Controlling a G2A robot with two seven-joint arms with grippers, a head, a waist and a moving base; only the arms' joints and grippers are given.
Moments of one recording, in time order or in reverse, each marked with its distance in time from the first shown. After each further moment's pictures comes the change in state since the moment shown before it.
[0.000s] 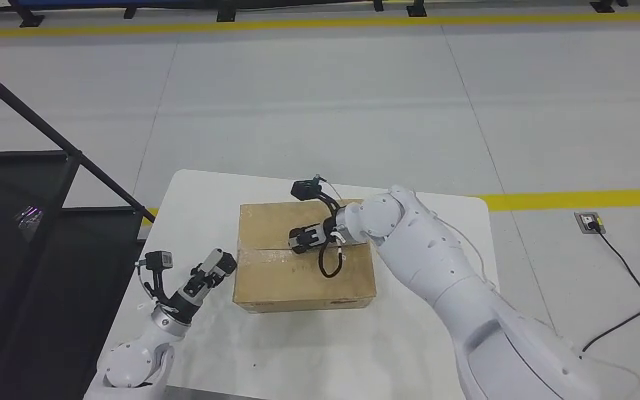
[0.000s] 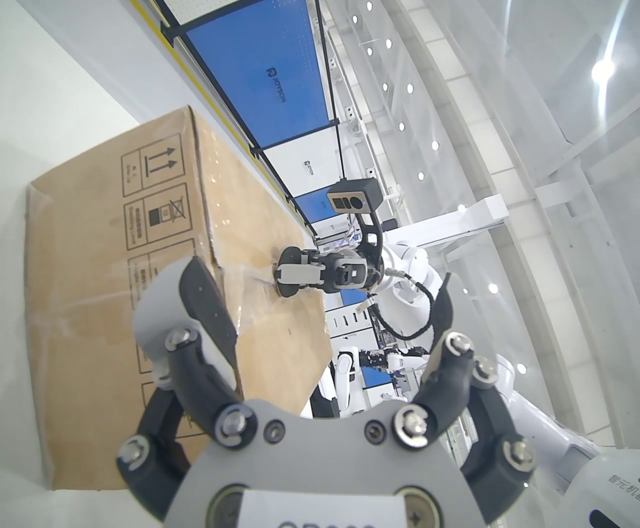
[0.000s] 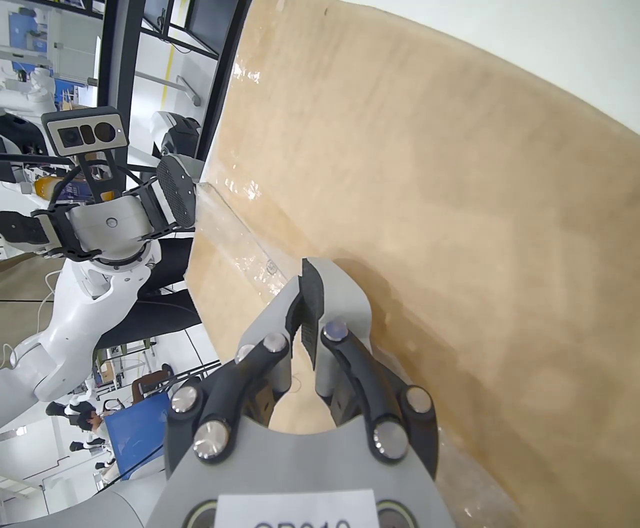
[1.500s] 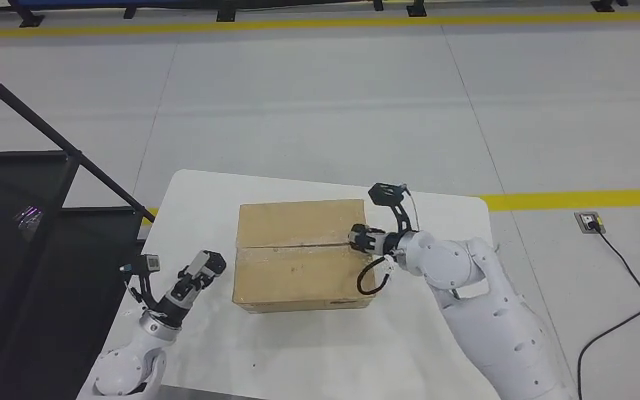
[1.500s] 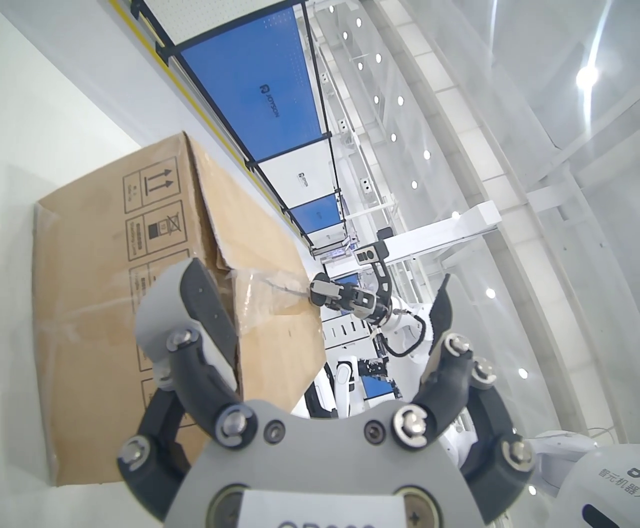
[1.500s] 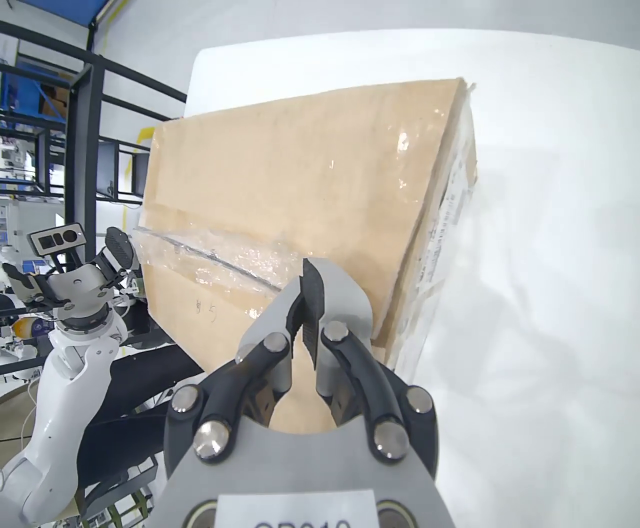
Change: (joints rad) left arm 0.049 0.013 -0.056 -0.044 -0.027 -0.028 0.028; right arm -0.643 0.332 0.538 -1.104 -0.460 0.596 -0.070
